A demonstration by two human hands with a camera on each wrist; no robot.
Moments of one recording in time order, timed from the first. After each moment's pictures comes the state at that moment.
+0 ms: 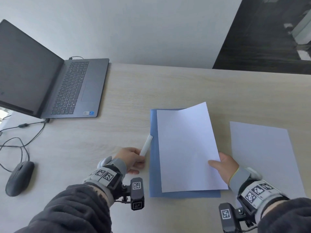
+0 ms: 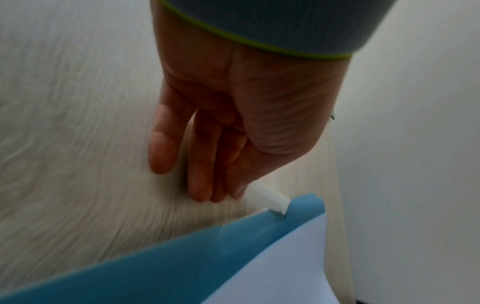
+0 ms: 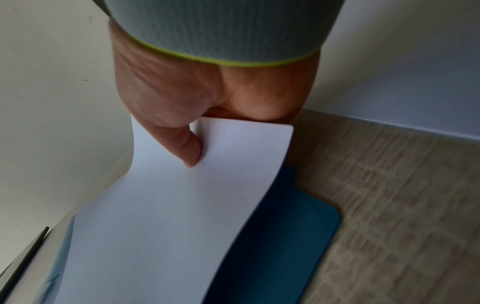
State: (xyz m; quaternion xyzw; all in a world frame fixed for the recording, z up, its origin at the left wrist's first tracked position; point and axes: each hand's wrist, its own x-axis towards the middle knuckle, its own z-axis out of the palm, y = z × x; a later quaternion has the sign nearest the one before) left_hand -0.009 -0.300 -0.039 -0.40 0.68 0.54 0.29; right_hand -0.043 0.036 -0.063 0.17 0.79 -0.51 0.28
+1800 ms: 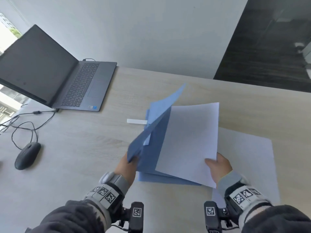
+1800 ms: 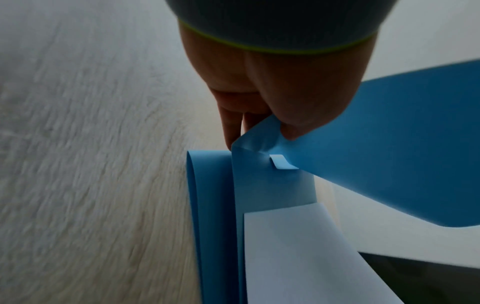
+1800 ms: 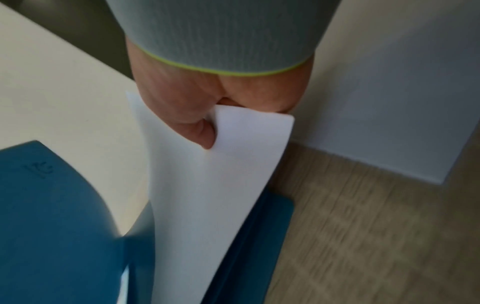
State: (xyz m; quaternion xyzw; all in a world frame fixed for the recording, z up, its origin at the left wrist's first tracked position) left_hand 0.056 -0.223 -0.023 -0.40 0.75 0.51 0.13; right_hand -0.041 0.070 -0.049 0.21 0.76 -0.58 0.20
